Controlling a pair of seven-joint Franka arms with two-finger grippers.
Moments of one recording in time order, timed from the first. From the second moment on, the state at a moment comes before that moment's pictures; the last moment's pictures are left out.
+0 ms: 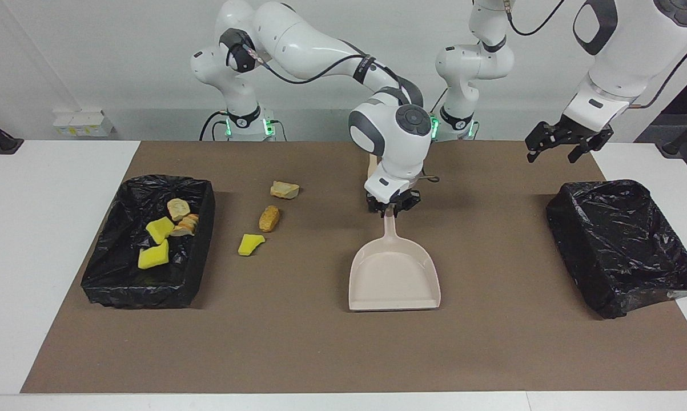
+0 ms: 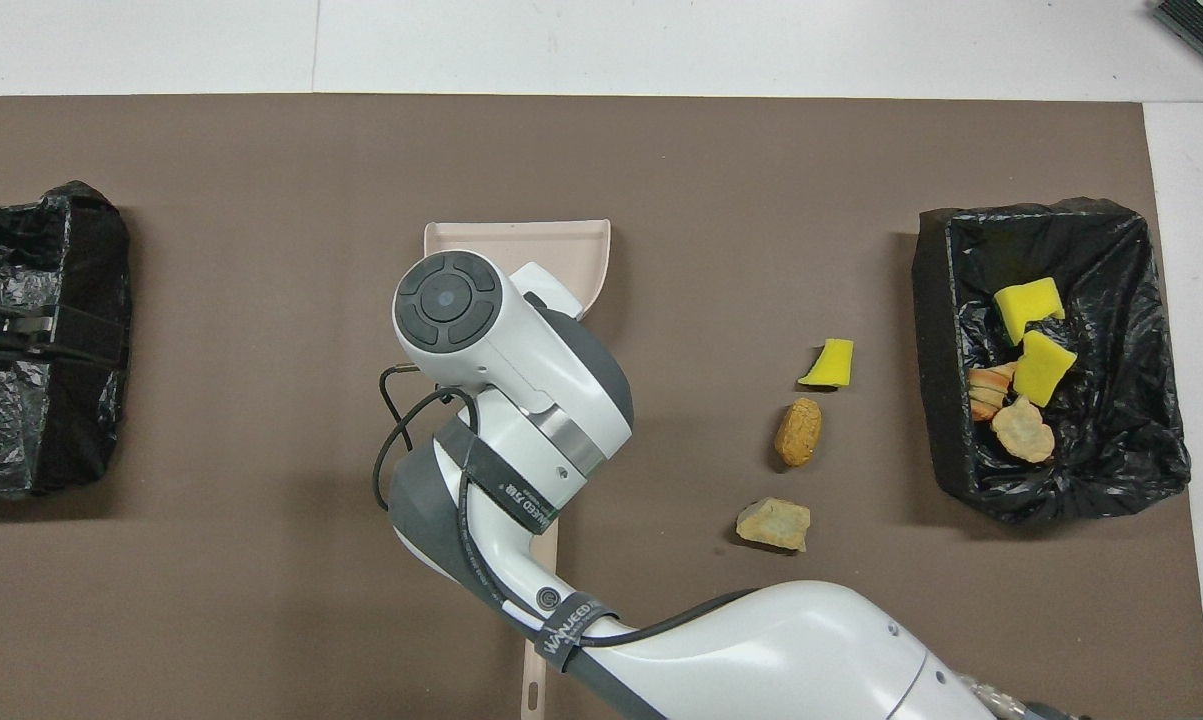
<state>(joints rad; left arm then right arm) -0.06 -0.02 0.01 -1.64 -0.01 1.56 0.02 0.61 0.69 0.17 -1.18 -0.08 1.81 0.76</state>
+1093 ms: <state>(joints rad) -0.06 -0.03 0.02 -1.65 -0.01 1.58 0.02 0.48 0.51 0.16 -1.26 -0.08 1.84 0.76</state>
